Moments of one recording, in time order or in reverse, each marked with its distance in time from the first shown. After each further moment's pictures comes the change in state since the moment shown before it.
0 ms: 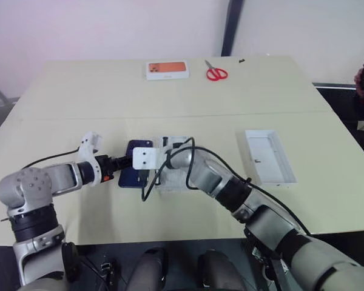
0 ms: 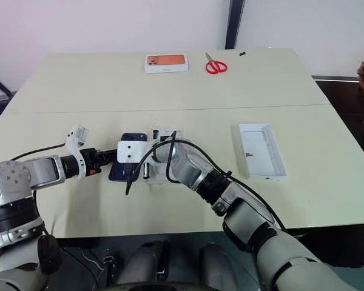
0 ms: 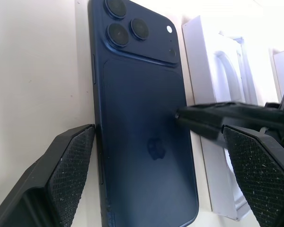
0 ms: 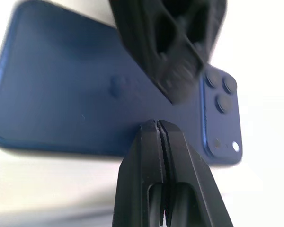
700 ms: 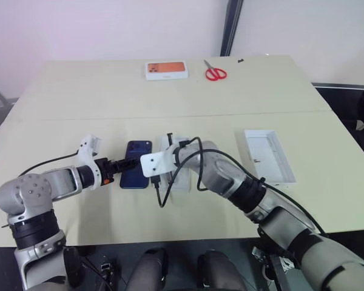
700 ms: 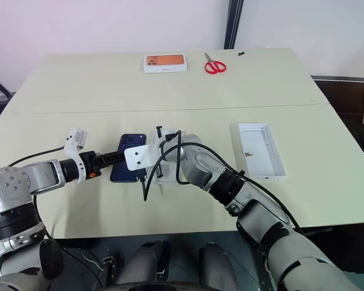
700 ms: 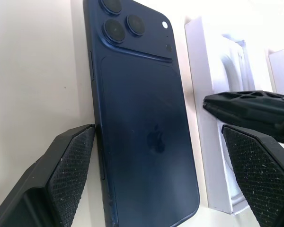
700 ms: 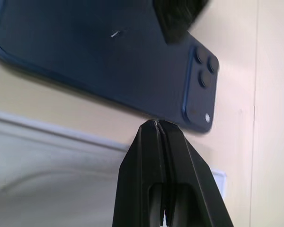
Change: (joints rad) left arm 0.037 -0.029 0.032 -0.053 0.001 0.009 -0.006; right arm 0.009 -0.108 0.049 -0.105 -0.162 -0.123 0.084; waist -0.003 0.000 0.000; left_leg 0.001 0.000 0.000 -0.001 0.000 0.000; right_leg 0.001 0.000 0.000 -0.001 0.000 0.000
